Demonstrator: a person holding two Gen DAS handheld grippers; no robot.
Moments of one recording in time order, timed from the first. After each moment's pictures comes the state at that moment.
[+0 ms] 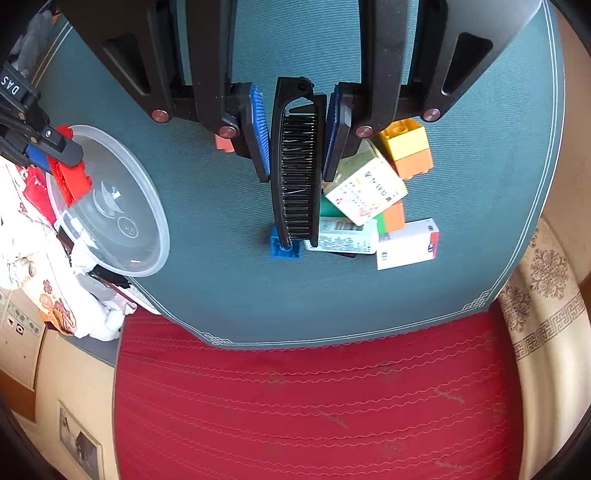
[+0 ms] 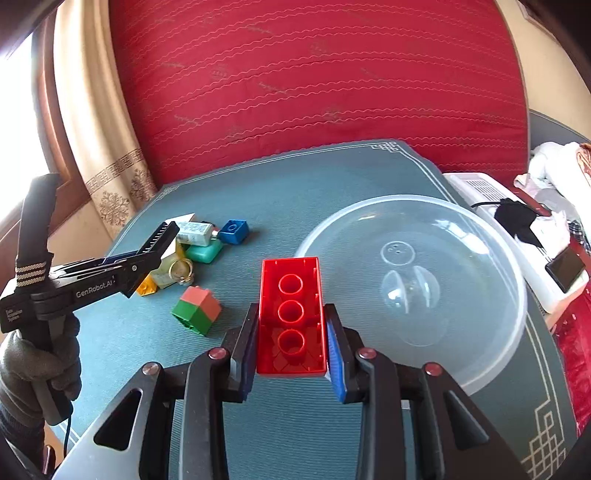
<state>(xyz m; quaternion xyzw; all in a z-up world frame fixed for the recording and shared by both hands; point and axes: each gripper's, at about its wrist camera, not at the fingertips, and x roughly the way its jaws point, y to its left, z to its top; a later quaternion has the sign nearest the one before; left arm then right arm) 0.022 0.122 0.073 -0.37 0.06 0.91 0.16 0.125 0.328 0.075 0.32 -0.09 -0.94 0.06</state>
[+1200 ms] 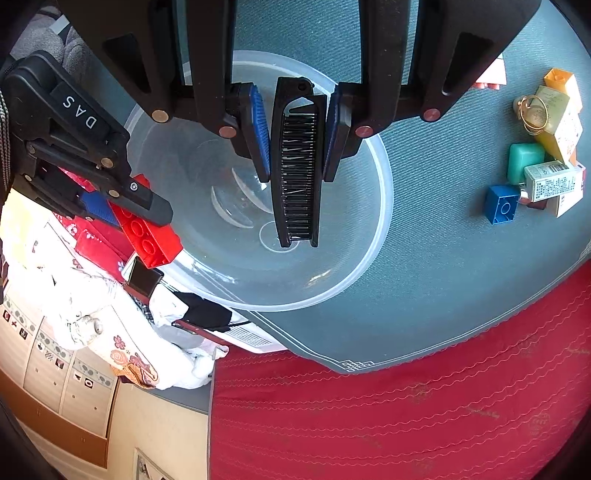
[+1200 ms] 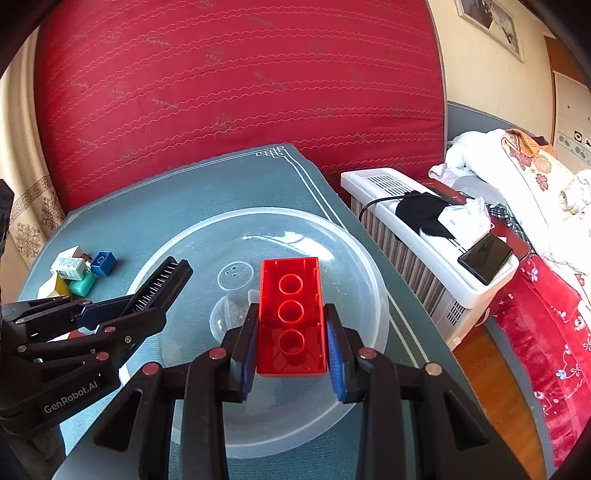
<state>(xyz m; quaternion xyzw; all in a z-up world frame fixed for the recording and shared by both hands) 0.023 0.302 0.049 -0.40 0.11 0.86 0.30 0.110 0.421 0.068 0.33 -0.09 -0.94 -0.10</state>
